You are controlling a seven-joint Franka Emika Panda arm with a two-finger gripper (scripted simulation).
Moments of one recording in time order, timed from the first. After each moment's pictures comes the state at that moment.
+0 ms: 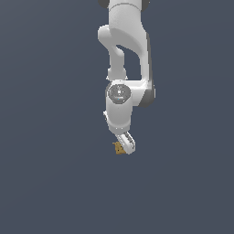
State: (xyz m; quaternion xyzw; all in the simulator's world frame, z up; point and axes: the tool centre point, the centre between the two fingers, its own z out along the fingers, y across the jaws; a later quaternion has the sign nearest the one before) arm 0.030 0.011 0.093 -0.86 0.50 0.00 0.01
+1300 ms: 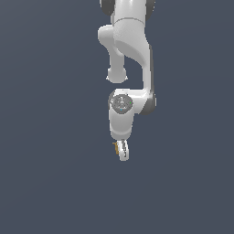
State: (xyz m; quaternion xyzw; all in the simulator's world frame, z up) arm 0.038 0.016 0.058 -0.76 0.65 0.00 0.00
